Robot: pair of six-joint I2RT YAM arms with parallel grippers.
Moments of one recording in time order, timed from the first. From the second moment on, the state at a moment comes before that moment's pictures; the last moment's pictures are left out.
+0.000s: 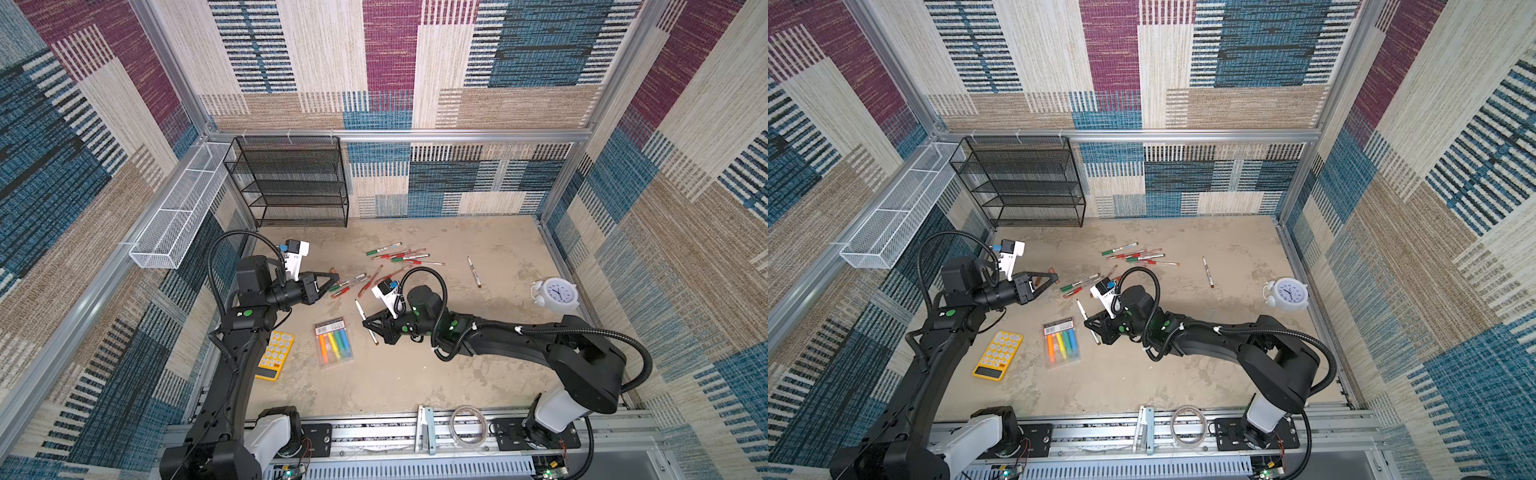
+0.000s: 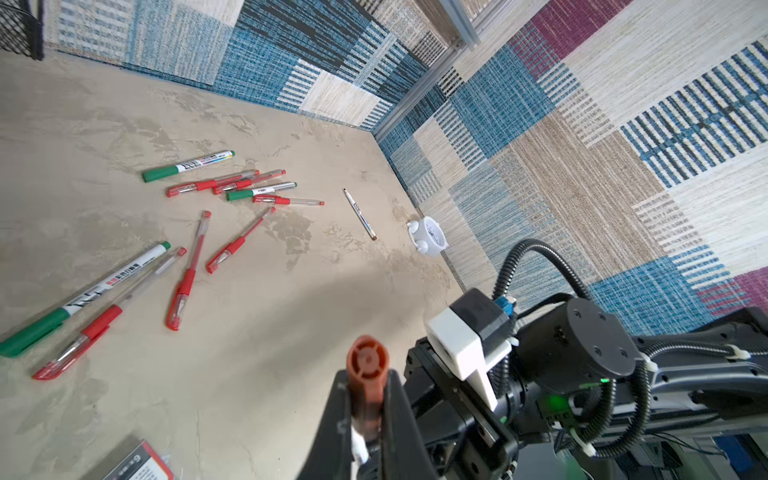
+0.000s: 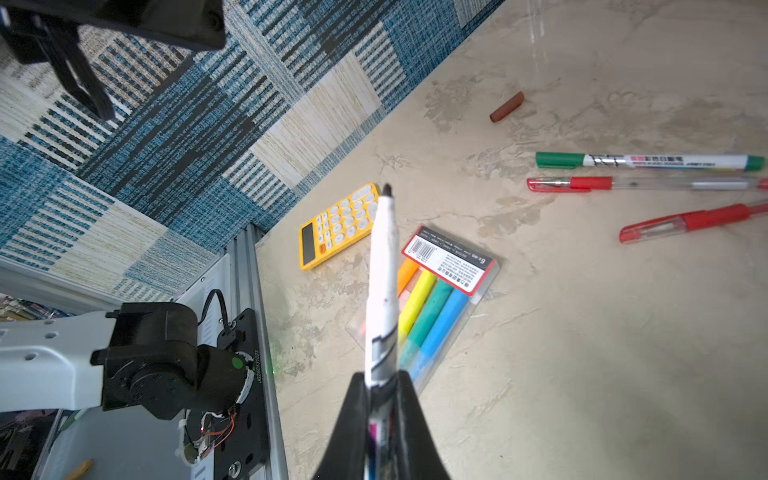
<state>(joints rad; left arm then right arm) 0.09 1.06 0.88 -0.31 0.98 -0.31 0.94 1.61 0.88 0.33 -0.36 0.42</state>
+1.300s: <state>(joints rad) 0.00 2.13 1.71 -0.93 0.05 0.19 0.80 1.12 0.69 -0.03 0.05 0.43</state>
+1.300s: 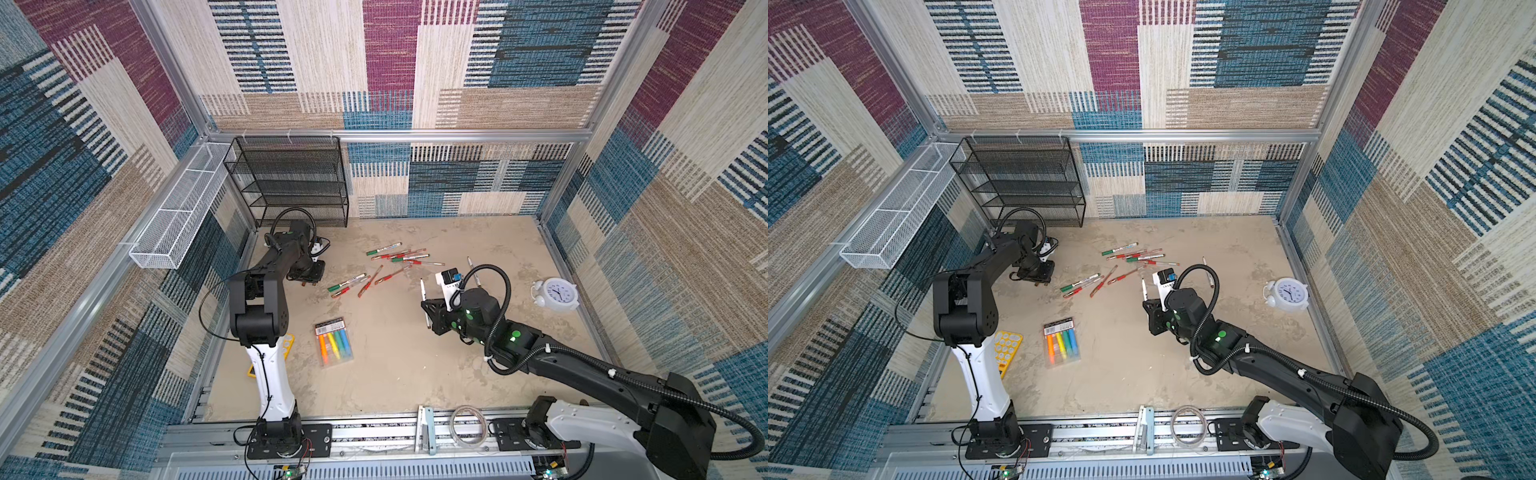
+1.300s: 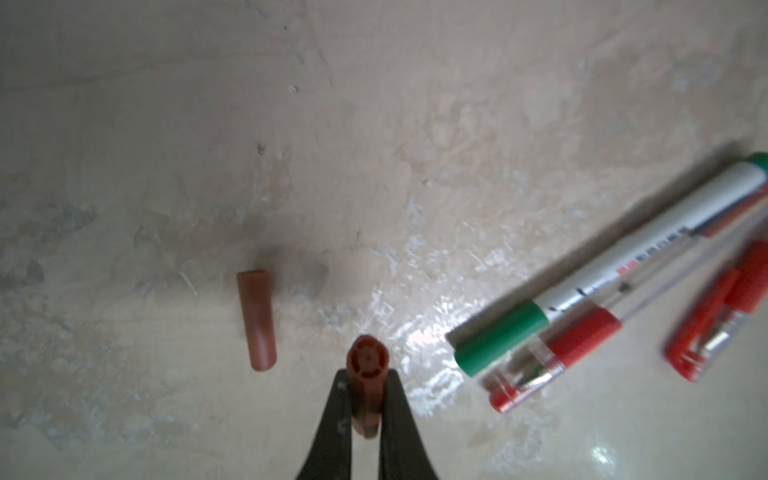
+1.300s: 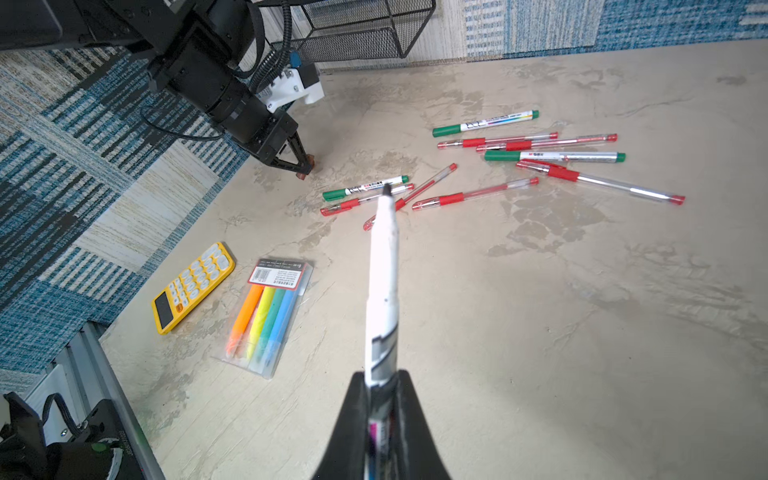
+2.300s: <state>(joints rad) 0.00 2.18 1.82 -1.01 -0.12 0.19 0.80 1.03 0.69 -0.11 0.09 0.44</state>
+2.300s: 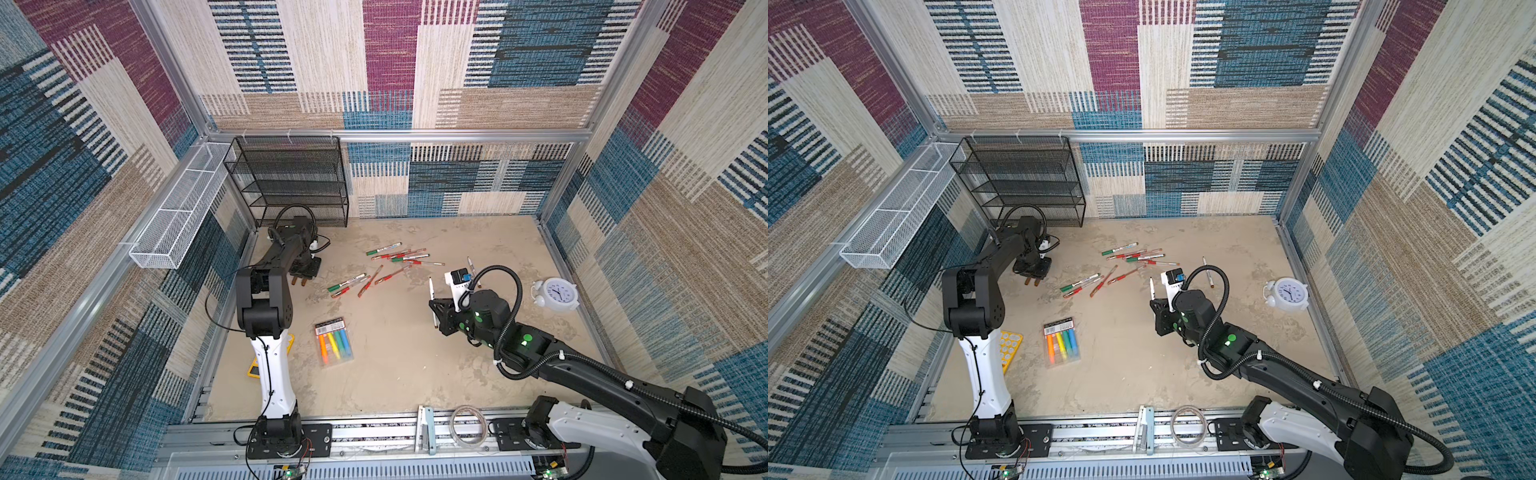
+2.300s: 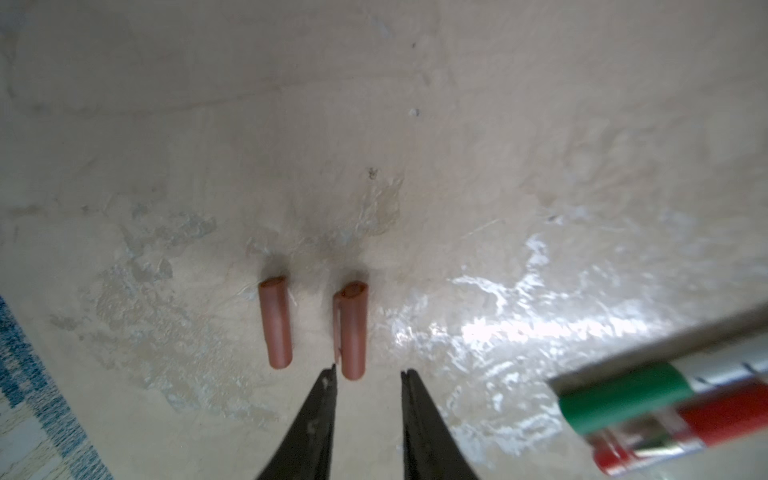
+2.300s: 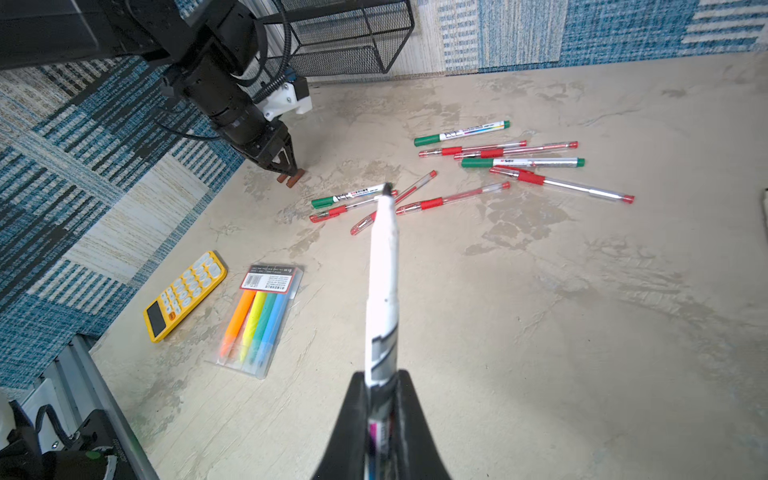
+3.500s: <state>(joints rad) 0.02 1.00 0.90 -0.62 0.39 0.15 0.36 1.60 1.23 -0.36 -0.01 0.09</state>
